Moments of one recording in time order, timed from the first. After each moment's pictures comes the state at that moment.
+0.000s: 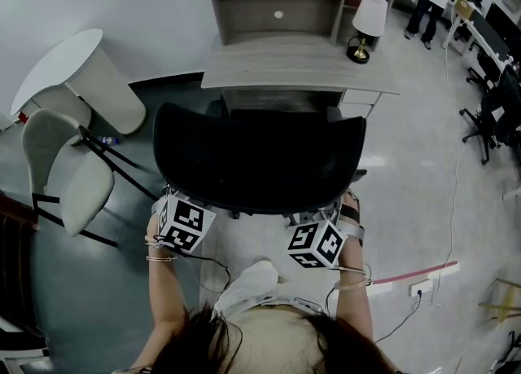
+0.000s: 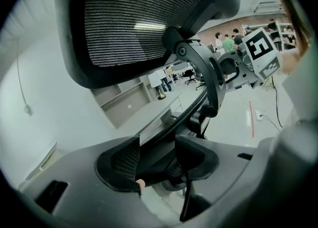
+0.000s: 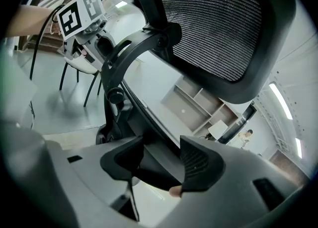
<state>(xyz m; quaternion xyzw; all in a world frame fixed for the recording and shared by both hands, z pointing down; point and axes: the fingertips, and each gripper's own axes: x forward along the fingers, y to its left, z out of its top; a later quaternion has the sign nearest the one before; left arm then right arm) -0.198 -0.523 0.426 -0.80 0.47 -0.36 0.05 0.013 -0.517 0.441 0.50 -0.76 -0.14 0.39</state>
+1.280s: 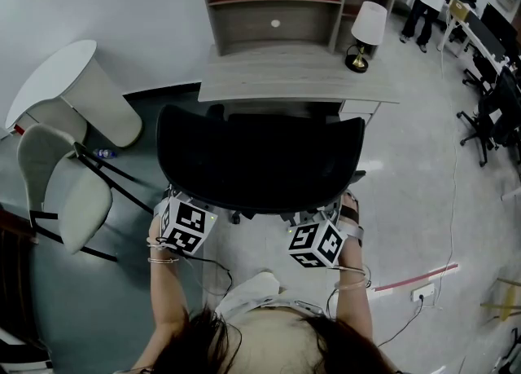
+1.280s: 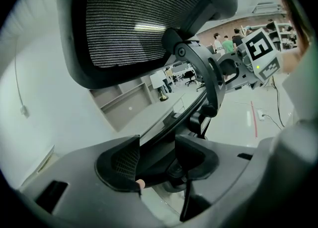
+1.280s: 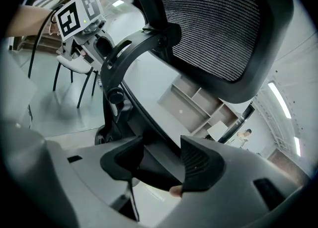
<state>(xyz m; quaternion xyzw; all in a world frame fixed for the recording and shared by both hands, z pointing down) -0.207 -0.572 0.424 -0.81 0.46 -0.35 0.06 0.003 -0.564 0.439 0.51 -0.75 -0.14 0.39</state>
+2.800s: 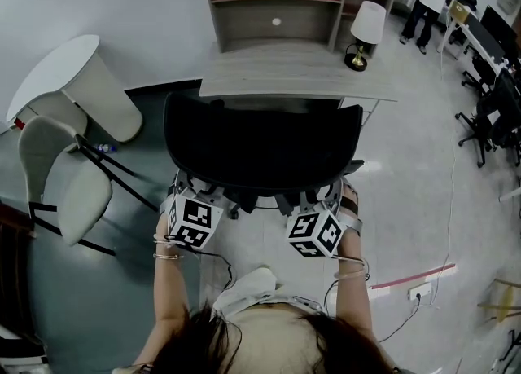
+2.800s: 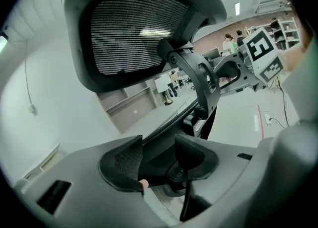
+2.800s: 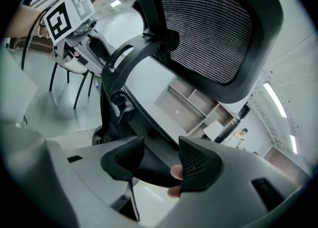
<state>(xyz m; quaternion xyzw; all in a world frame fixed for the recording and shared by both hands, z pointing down) -0.200 -0.563 0.422 -0.80 0.50 -0.32 0.08 0.011 -0.561 0.436 0.53 -0.75 -0.14 0.38</state>
